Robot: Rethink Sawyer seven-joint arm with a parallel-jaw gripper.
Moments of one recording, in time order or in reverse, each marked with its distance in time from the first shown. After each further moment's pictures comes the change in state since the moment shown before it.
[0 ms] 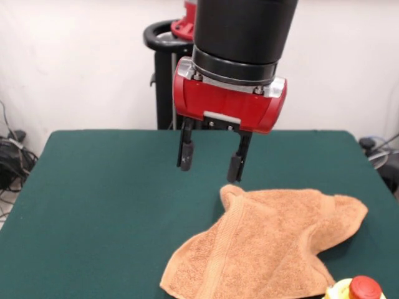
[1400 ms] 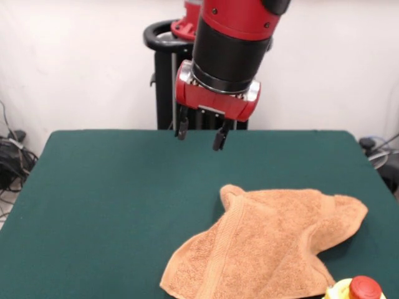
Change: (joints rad) arm 0.000 -0.066 0.000 0.257 -0.131 0.039 0.000
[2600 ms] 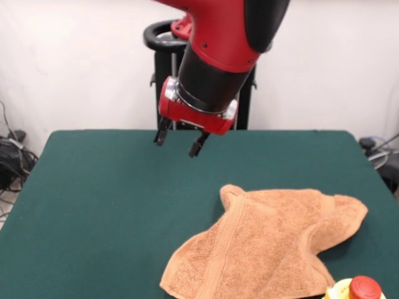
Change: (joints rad) arm 0.005 0.044 -0.012 0.000 -0.130 0.000 0.000
